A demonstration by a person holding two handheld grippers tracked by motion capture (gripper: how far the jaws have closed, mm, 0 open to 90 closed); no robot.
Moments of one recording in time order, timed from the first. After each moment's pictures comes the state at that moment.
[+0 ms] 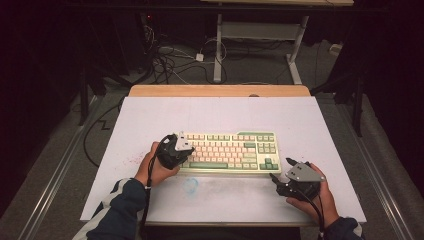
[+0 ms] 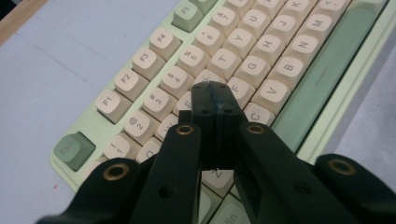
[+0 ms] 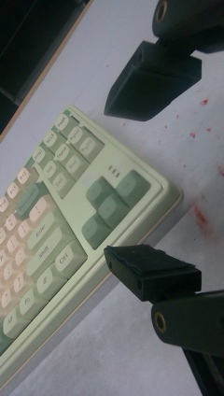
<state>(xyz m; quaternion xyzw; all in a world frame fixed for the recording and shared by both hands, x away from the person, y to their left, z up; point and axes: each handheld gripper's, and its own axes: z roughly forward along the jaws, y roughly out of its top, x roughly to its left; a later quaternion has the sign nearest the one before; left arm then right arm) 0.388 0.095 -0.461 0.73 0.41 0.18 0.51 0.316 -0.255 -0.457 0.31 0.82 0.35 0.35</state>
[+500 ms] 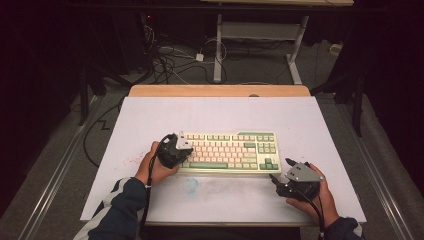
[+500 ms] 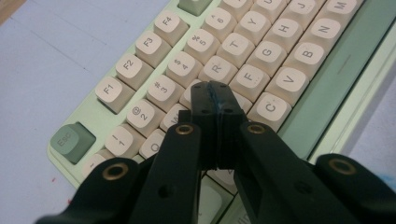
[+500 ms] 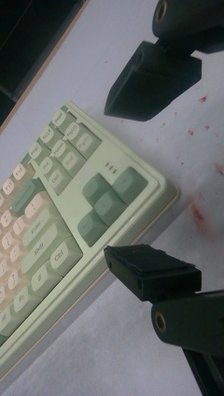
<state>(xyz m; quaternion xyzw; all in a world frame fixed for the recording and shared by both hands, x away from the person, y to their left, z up) 0.394 0.097 -0.468 0.73 0.42 0.18 0.50 0.316 -0.254 -0.459 0.30 0.82 0.34 0.34</state>
